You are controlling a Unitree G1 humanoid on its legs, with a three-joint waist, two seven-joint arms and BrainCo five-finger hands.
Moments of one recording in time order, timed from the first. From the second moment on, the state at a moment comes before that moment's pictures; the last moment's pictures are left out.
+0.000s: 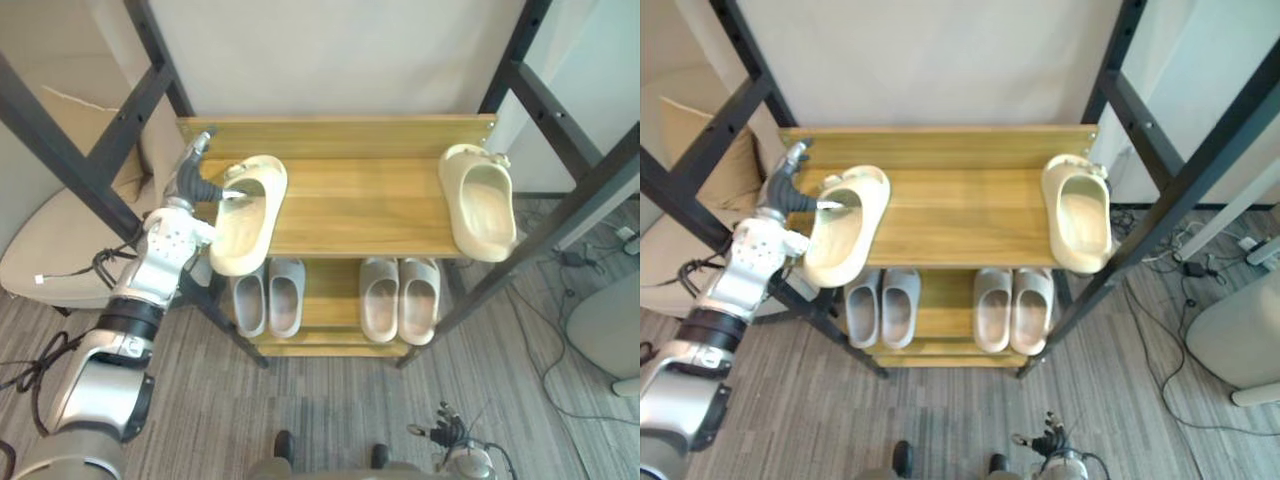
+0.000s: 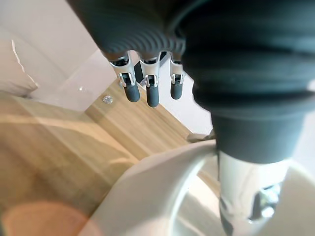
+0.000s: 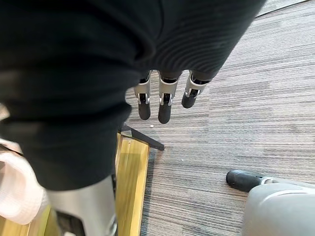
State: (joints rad) left arm -0.70 0.61 -0.20 0.55 0.16 -0.10 0.17; right arm 0.17 -0.12 -0.08 0.78 -0.11 -0.03 -0.12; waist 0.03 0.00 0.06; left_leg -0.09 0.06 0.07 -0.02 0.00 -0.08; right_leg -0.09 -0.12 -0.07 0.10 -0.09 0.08
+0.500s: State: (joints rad) left arm -0.79 0.61 -0.22 0.66 0.18 -0.09 0.17; right arm 0.17 -0.08 -0.11 0.78 -0.11 -0.03 -0.12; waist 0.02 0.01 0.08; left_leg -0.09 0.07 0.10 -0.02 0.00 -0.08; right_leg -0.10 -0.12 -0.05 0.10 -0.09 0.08
